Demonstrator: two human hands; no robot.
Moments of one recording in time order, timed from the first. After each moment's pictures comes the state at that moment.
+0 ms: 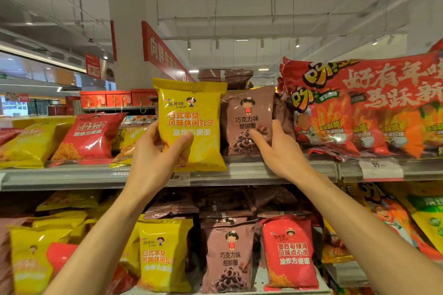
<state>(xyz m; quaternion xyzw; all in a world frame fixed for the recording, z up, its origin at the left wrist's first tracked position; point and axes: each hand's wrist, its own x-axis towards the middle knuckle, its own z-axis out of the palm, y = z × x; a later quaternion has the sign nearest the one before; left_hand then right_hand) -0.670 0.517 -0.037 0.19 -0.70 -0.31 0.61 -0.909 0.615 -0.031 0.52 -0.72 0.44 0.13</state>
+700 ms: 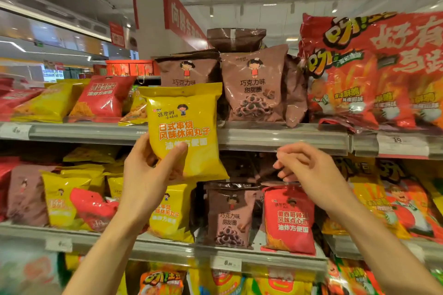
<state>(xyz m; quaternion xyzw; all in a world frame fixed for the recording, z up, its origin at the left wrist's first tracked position) -0.660 0.561 -0.121 0.24 -0.62 -0.38 0.64 -0.919 0.681 -0.116 0.51 -0.59 0.61 -0.13</state>
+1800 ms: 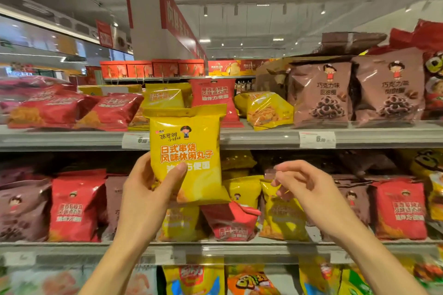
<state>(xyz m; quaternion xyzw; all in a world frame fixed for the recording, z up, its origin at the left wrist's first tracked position) -0.365 0.405 -0.131 0.24 -0.63 -0.44 0.60 -0.613 0.545 -0.136 0.51 -0.59 0.62 -0.12</state>
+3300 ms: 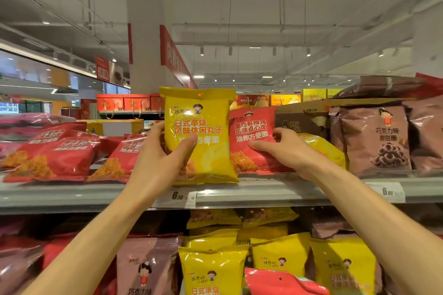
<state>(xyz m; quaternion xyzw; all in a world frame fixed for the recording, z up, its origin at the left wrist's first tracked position) -0.346 0.246 -0.019 0.19 -0.72 -0.35 0.57 -0.593 0.352 0.007 0.49 -0.65 0.57 -0.12</state>
